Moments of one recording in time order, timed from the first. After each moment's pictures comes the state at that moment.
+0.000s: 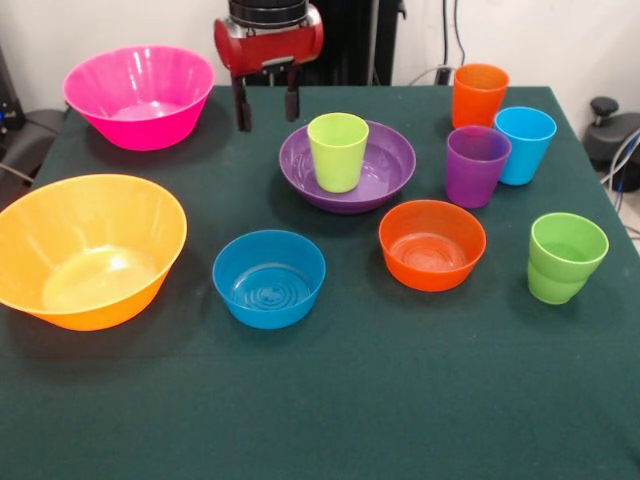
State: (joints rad) arm -0.75 -0.78 0.55 1.88 -0.65 0.57 1.48
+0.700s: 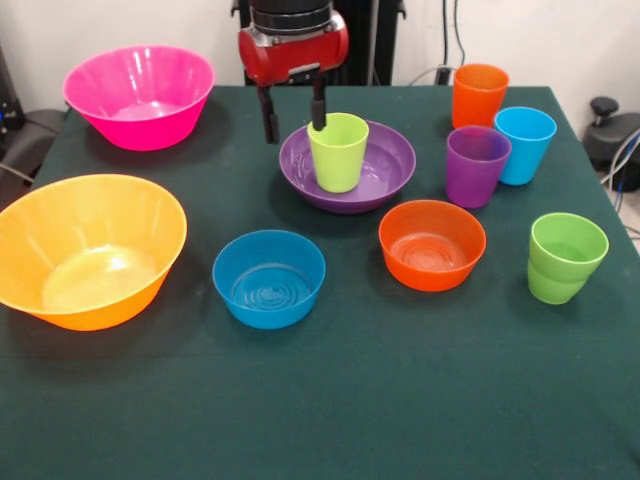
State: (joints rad) arm -0.74 -0.76 0.58 1.88 -0.65 0.54 1.48
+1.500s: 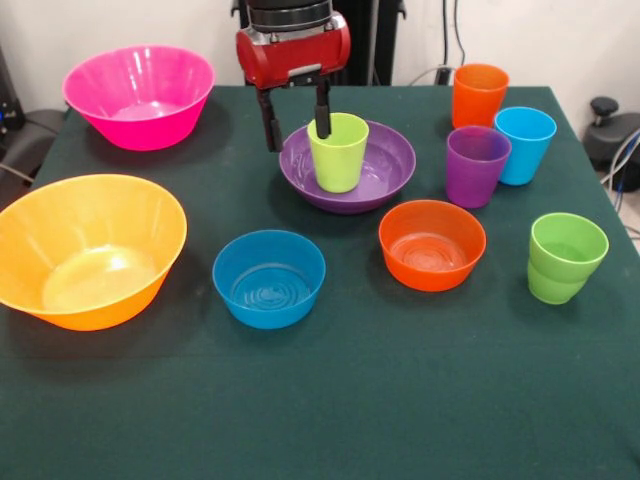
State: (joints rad) arm -0.79 -0.76 0.63 1.89 -0.64 0.46 1.48
